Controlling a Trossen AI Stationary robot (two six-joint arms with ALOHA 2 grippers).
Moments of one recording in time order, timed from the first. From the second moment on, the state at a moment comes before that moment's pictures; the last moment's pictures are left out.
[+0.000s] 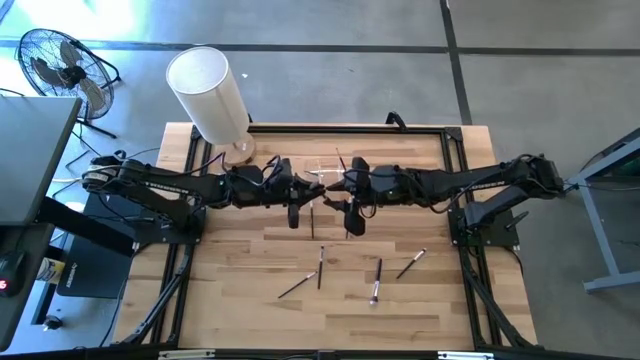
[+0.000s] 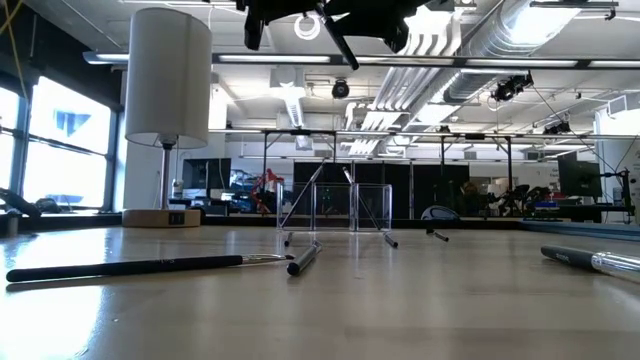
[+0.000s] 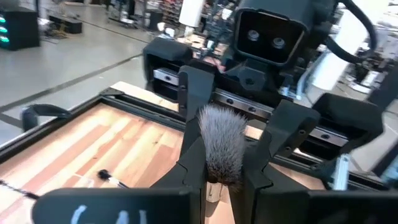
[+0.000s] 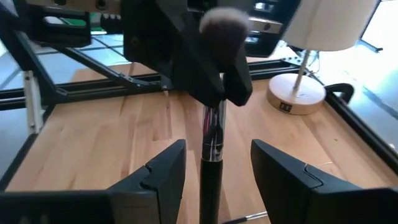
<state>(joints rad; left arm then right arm) -0.06 1.28 0.90 0.32 -0.21 -0.30 0.05 1.41 1.09 -0.02 0.14 0.13</state>
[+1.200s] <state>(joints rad) -0.06 1.28 0.90 0.30 -0.15 -0.26 -0.01 1.41 1.09 -0.10 -0.03 0.15</state>
